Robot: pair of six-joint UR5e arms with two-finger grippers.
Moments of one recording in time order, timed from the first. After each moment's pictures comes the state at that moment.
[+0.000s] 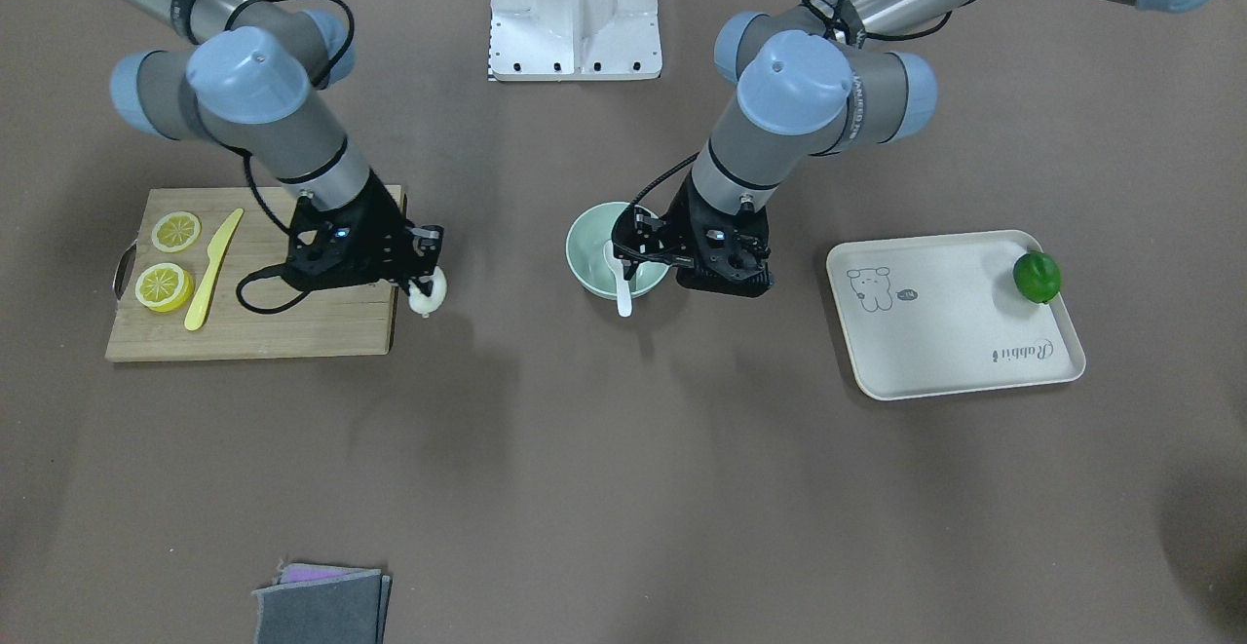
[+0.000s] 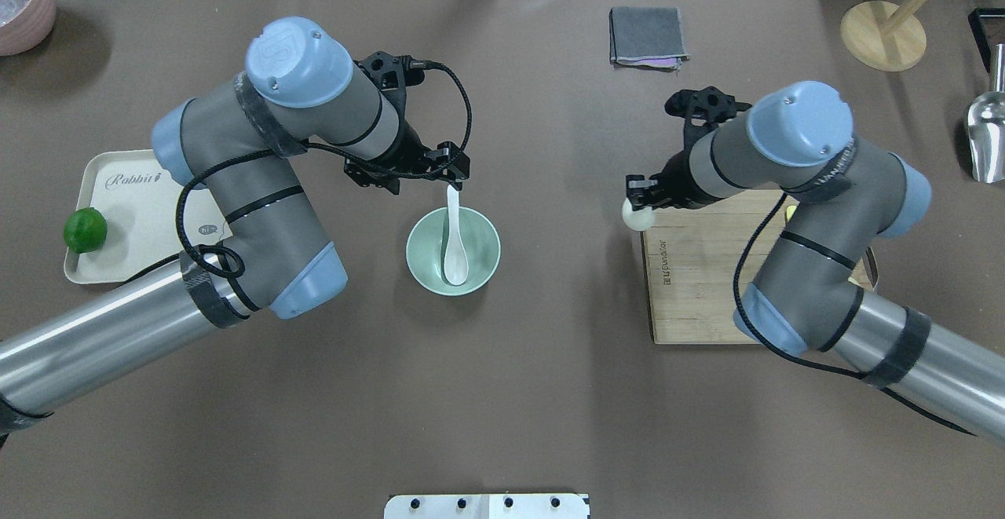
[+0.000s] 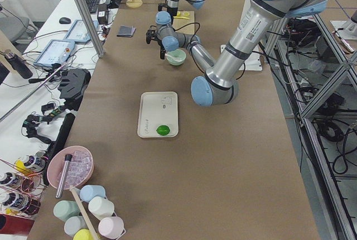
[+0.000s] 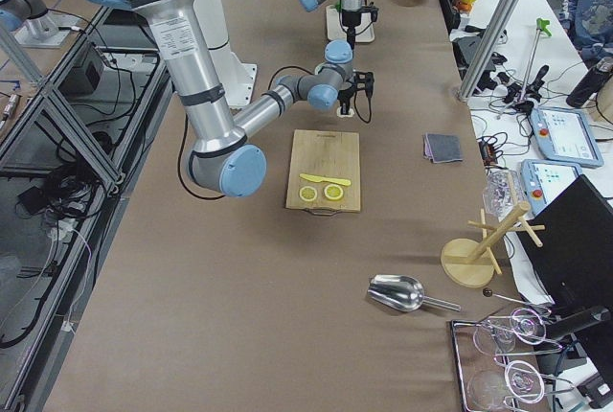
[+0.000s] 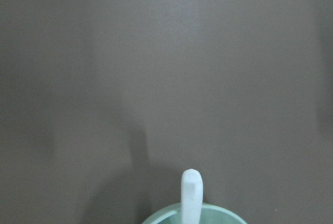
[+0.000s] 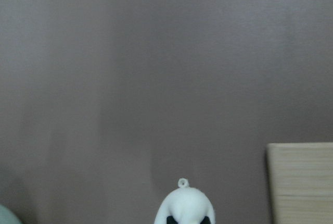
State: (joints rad) left arm -0.72 -2.23 -1.57 -1.90 -2.09 -1.13; right arm 0.64 -1.07 1.67 -1.20 1.93 1.27
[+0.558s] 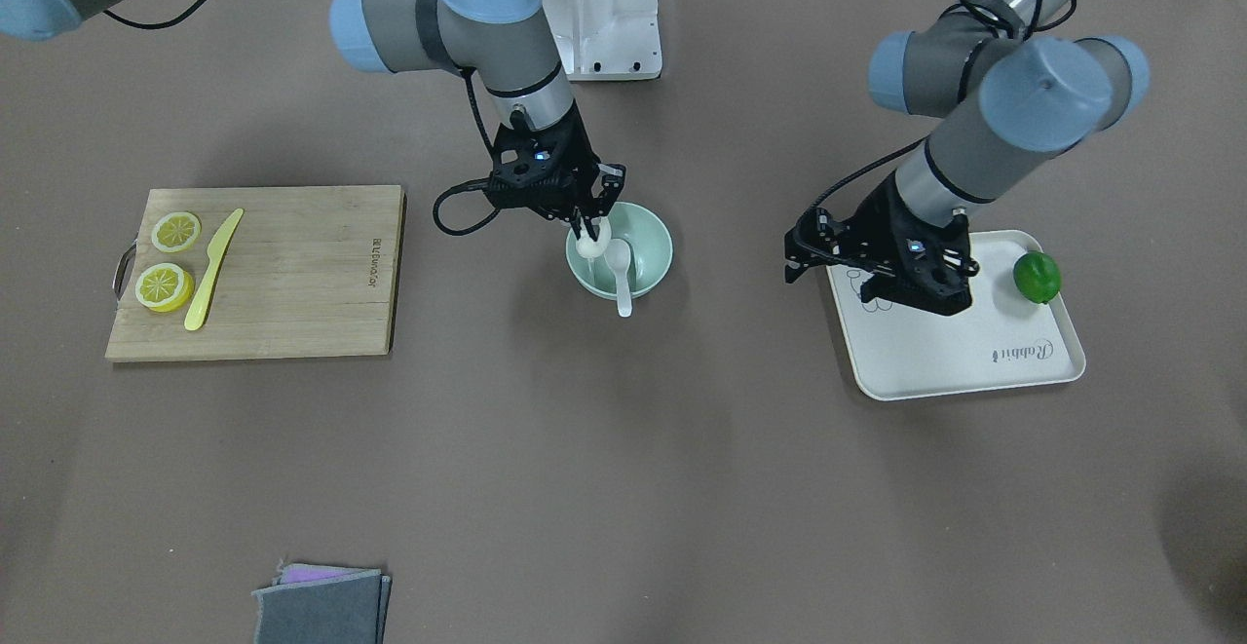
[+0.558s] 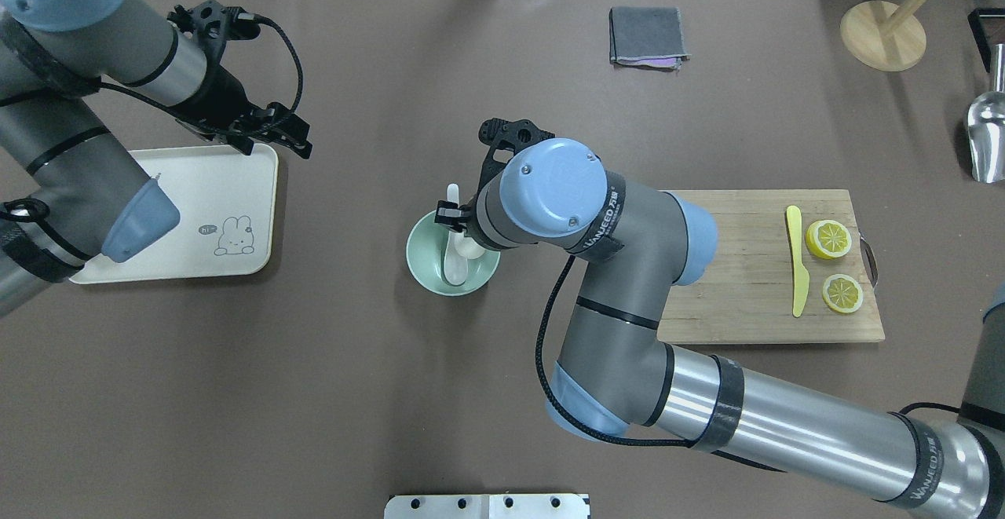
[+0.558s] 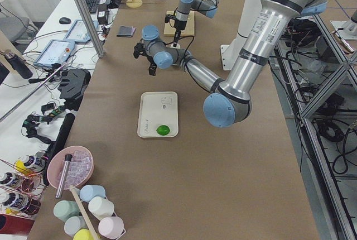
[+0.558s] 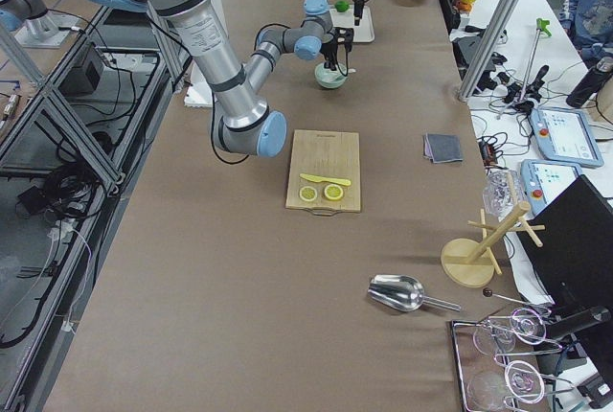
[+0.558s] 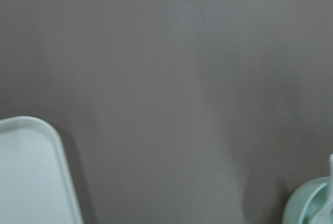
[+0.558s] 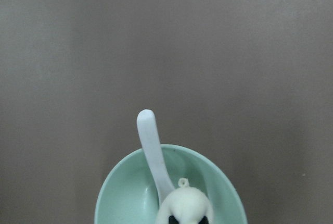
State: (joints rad) left arm -0.92 -2.01 -1.65 -1.90 -2.28 -0.82; right arm 0.46 -0.82 1.61 -1.32 1.70 1.46
